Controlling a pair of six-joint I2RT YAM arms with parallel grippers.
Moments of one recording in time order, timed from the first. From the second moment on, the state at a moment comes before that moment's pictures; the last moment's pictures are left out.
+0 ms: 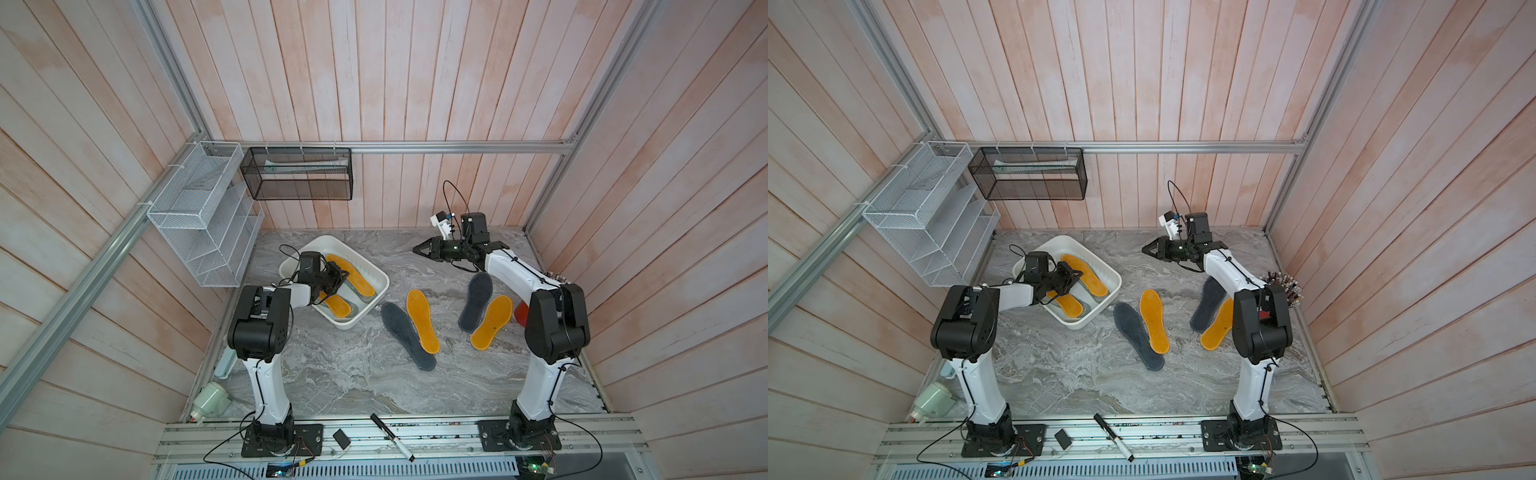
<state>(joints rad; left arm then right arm) -0.12 1.99 1.09 0.26 0.50 -1.10 0.28 1.92 1.54 -0.25 -0.85 0.43</state>
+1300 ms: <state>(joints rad) -0.11 2.07 1.19 0.17 0.52 -1.06 0.27 1.92 1.54 -0.25 -0.85 0.43</state>
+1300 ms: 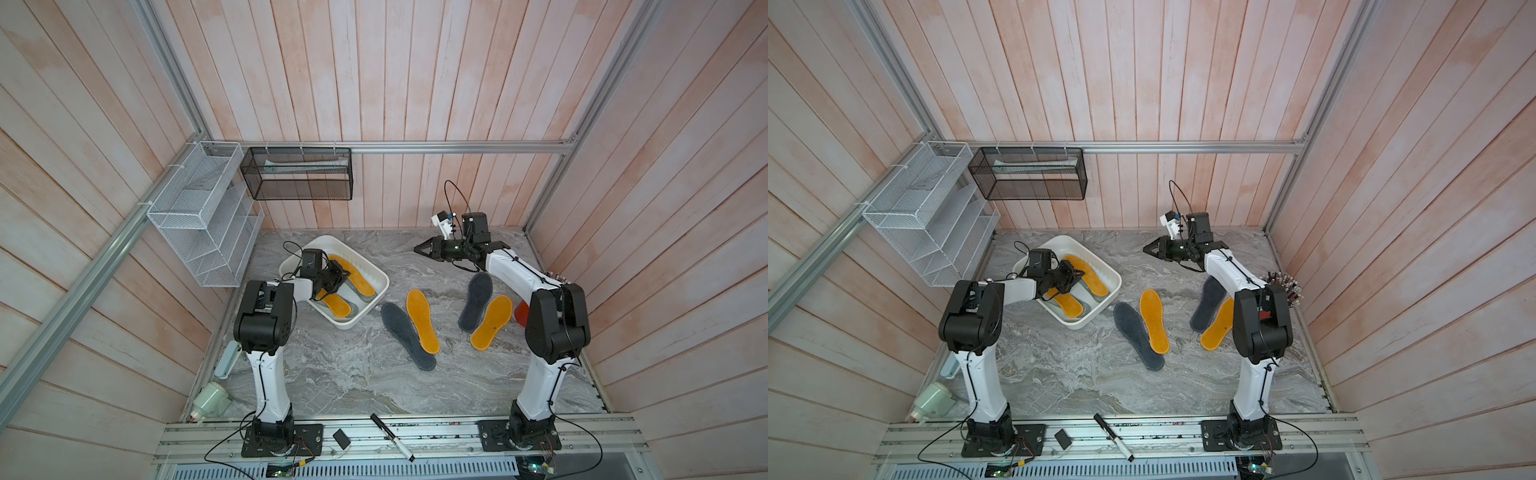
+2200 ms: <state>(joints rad) -0.11 2.08 1.19 0.15 0.53 -1.10 0.27 1.93 1.54 -0.23 -0.85 0.44</state>
